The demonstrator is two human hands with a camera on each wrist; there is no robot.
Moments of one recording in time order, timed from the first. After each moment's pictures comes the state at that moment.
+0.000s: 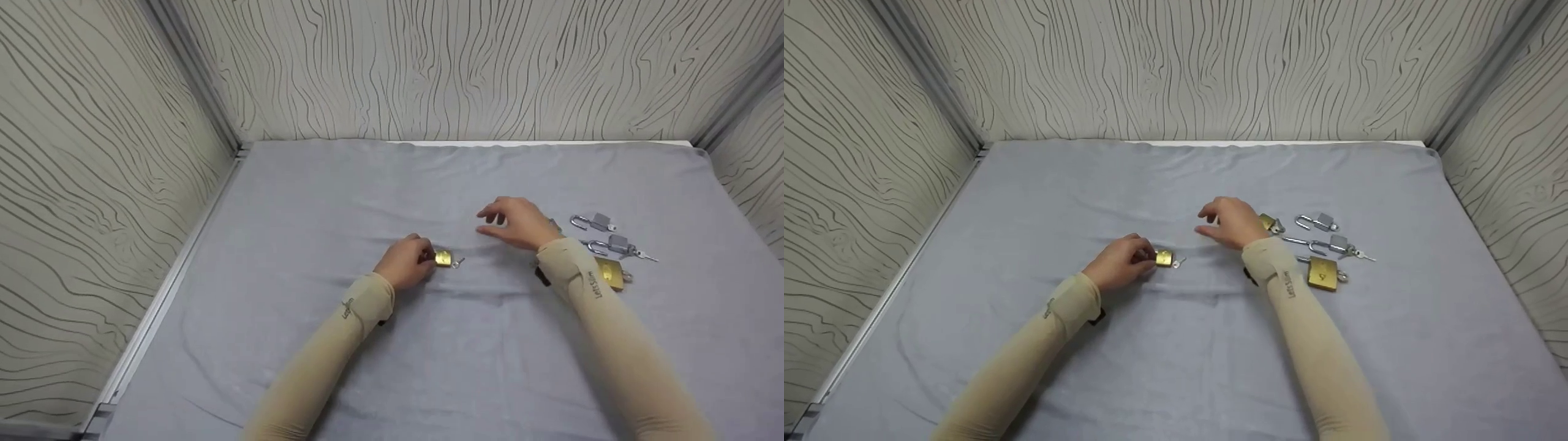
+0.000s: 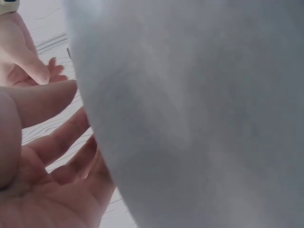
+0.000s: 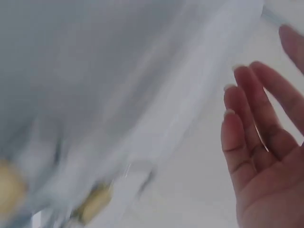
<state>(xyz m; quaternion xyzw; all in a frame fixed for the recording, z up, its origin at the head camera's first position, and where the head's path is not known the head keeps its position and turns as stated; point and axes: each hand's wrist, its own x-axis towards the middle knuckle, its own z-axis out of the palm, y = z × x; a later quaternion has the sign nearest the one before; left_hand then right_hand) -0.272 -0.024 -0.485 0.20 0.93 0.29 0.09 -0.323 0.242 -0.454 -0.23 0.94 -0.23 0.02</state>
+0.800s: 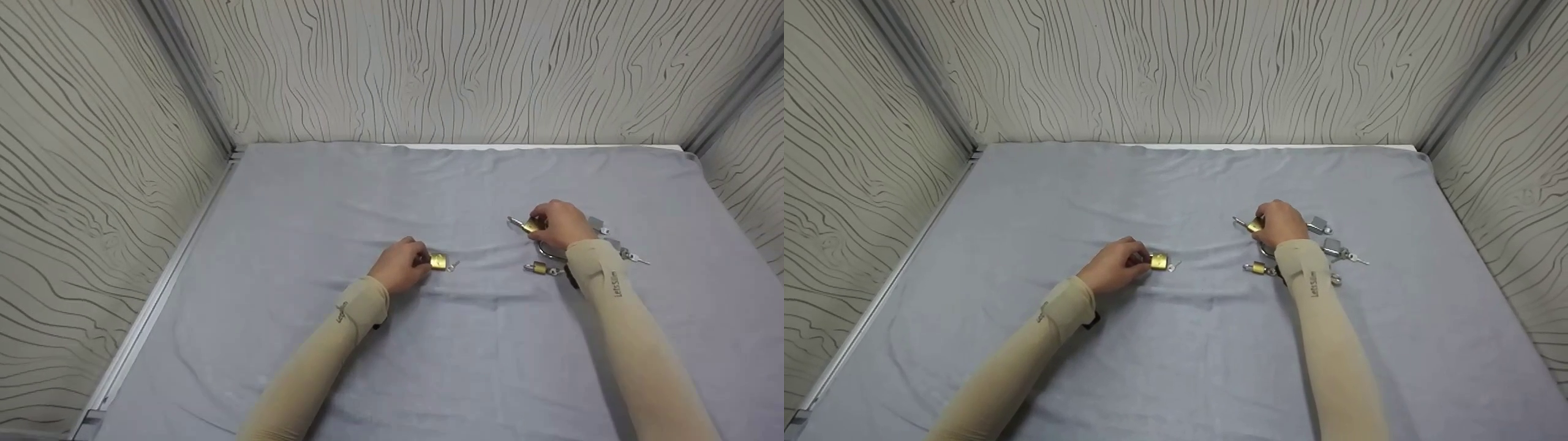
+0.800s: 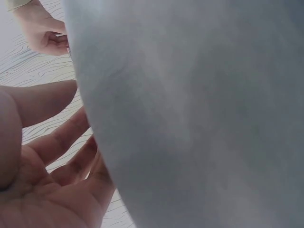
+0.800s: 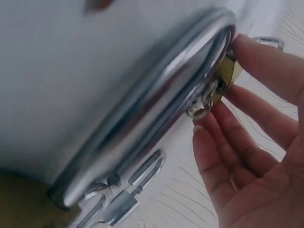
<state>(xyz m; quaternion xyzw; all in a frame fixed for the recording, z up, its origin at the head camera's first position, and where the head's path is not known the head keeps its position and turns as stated) -0.271 -0.024 -0.486 0.20 0.93 0.30 0.09 -0.331 0.322 -0.468 -0.09 0.98 -0.19 0.05</state>
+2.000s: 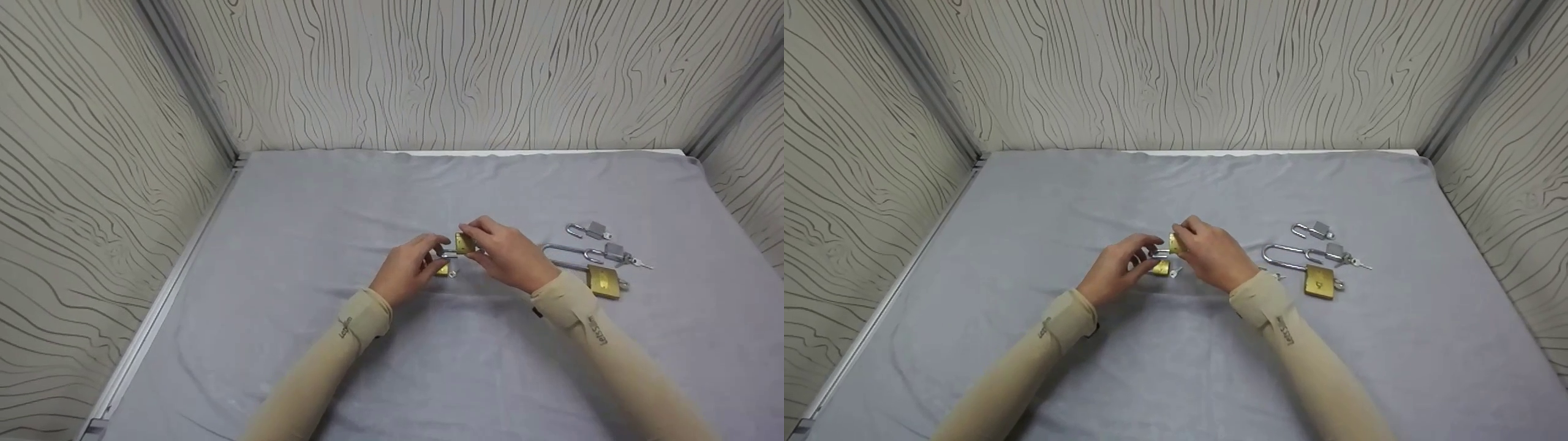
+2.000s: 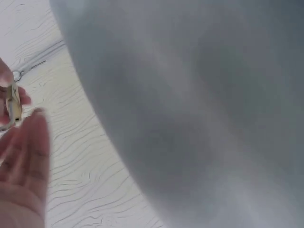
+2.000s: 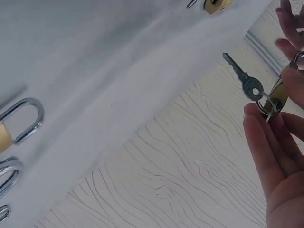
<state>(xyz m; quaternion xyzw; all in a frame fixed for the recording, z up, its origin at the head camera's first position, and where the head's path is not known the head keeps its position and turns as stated) -0.263 -0.021 -0.475 0.31 0.88 0.35 -0.08 -0.267 0.213 -0.447 -0.39 0.88 -0.17 -0.21</state>
